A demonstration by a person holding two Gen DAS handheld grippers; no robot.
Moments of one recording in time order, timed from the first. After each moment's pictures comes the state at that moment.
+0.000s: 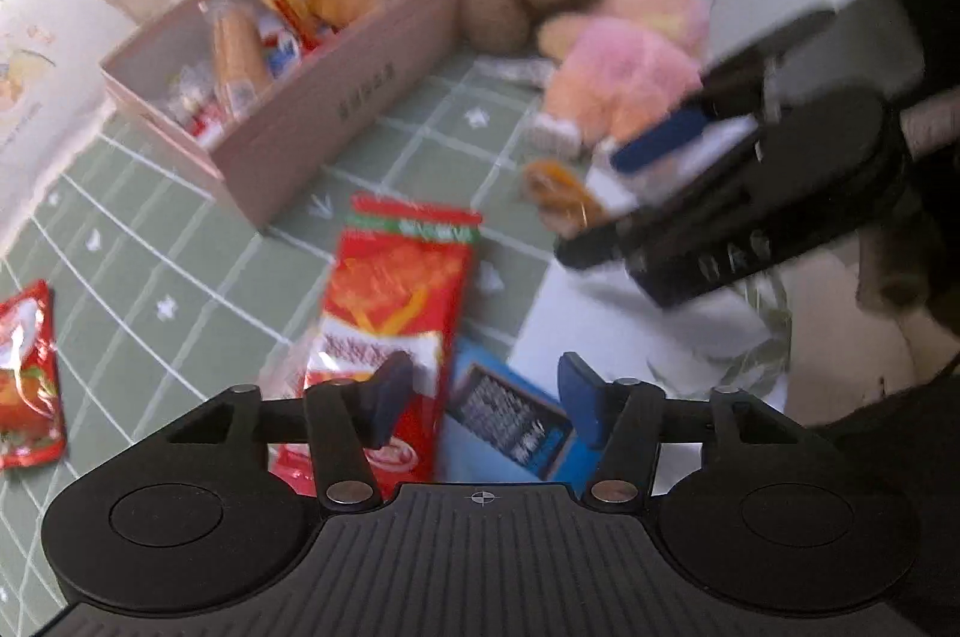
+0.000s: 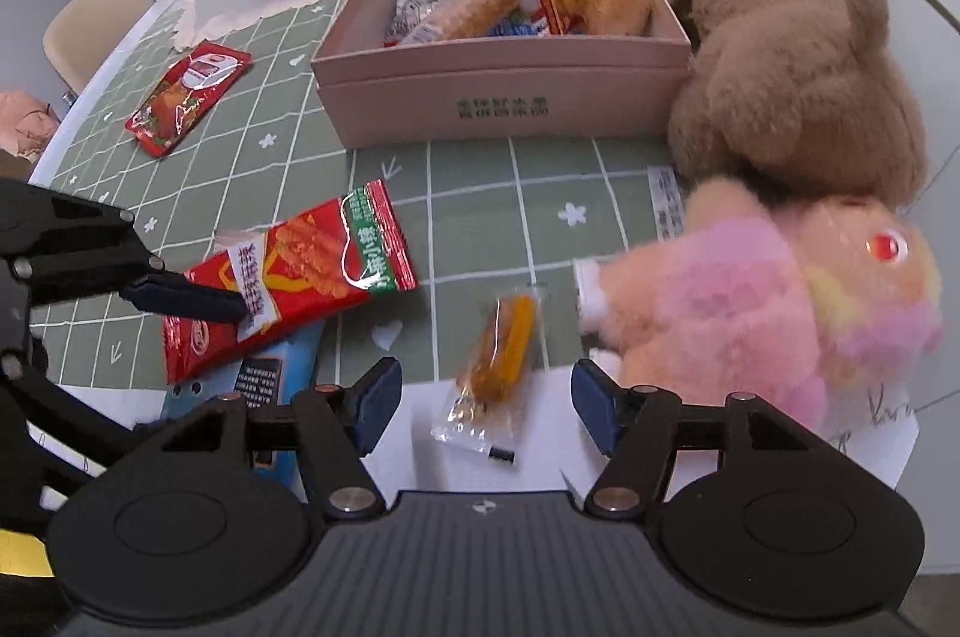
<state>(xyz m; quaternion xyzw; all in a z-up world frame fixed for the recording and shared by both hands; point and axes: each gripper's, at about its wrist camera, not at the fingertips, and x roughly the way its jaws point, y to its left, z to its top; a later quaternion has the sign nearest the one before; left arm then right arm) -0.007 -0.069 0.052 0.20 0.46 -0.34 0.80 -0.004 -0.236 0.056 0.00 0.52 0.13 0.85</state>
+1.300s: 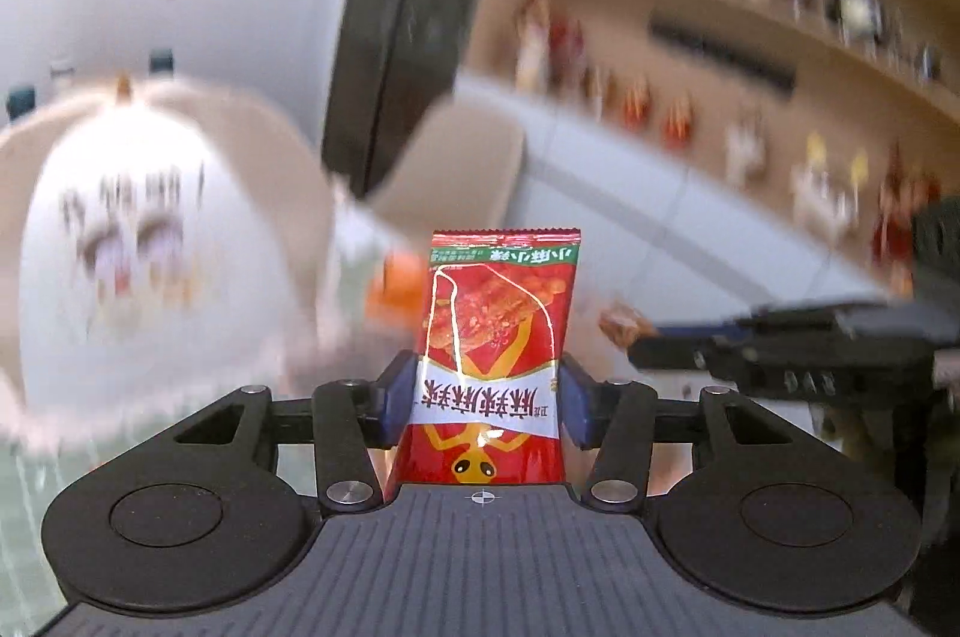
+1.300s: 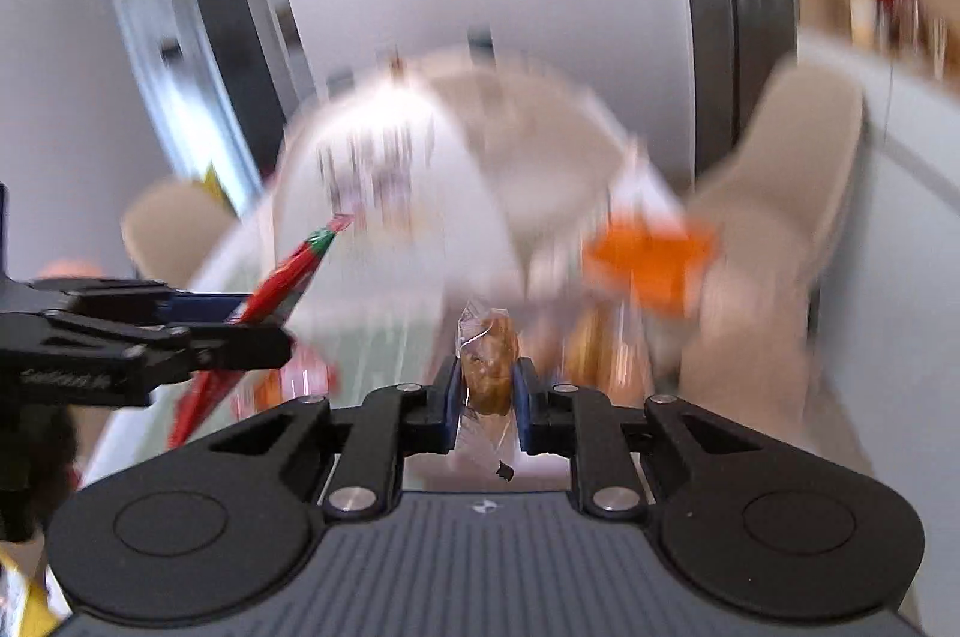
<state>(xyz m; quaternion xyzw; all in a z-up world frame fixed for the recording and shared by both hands) 0.074 -0.002 0.250 -0.06 0.26 -0.27 0.92 0.052 -0.264 0.264 0.04 0.30 0.18 0.94</state>
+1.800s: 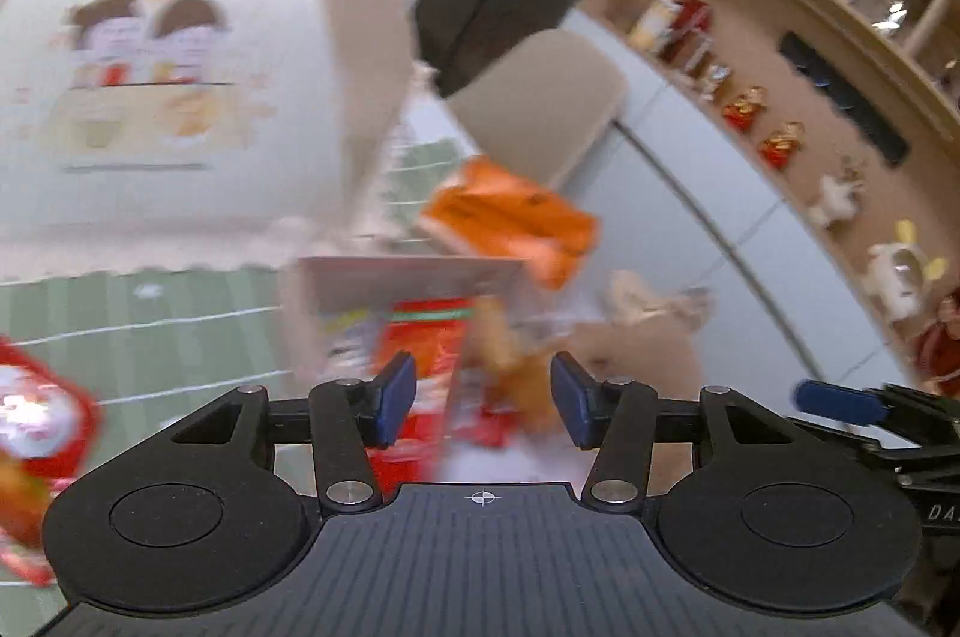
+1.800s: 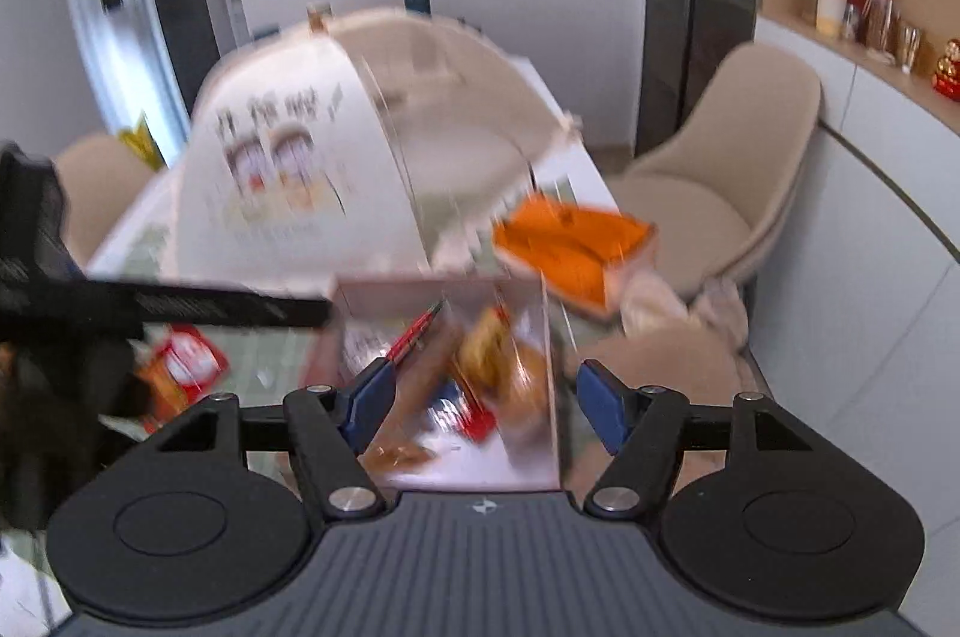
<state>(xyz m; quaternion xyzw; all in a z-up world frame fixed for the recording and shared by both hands) 0.182 0.002 0.127 -0.16 0.38 -0.20 0.89 0.097 -0.279 0.189 -0.01 0.38 0.11 0.92</state>
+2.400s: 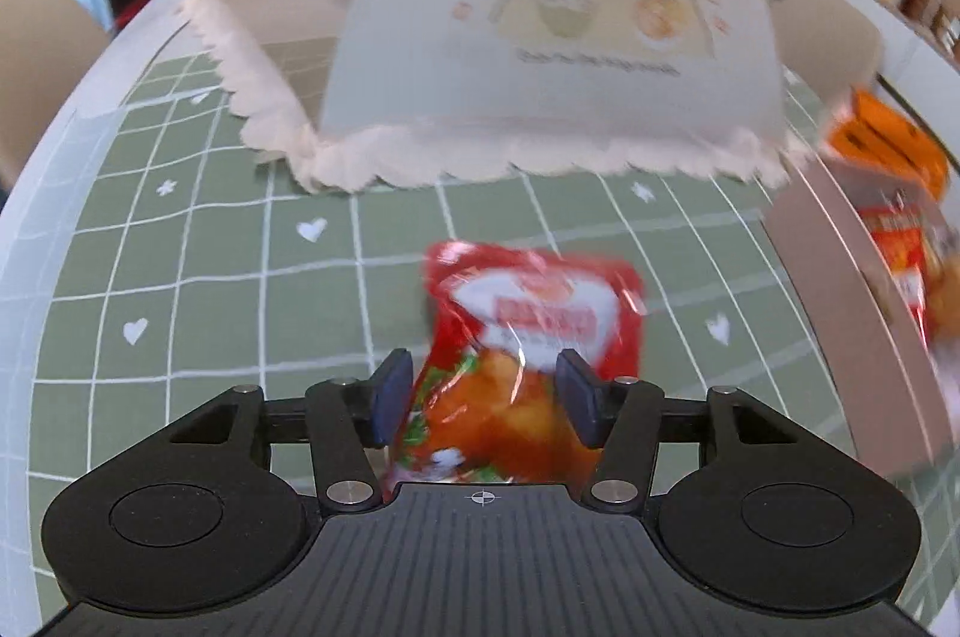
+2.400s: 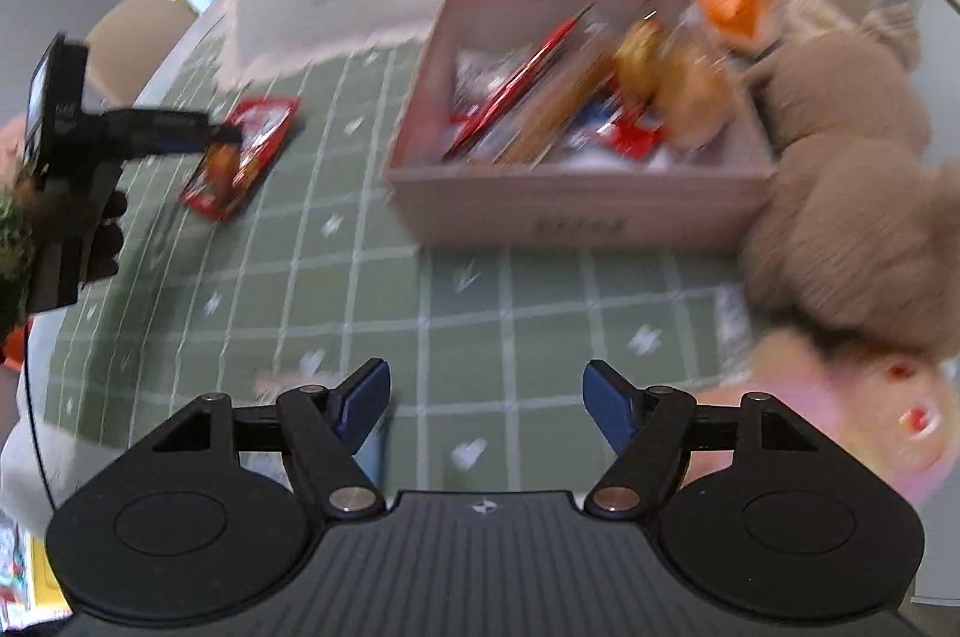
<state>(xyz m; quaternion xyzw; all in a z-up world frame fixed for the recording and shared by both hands) 0.161 0.156 0.042 -0.06 0.44 -0.01 0.89 0.036 -0.205 0.083 0.01 0.53 0.19 0.83</state>
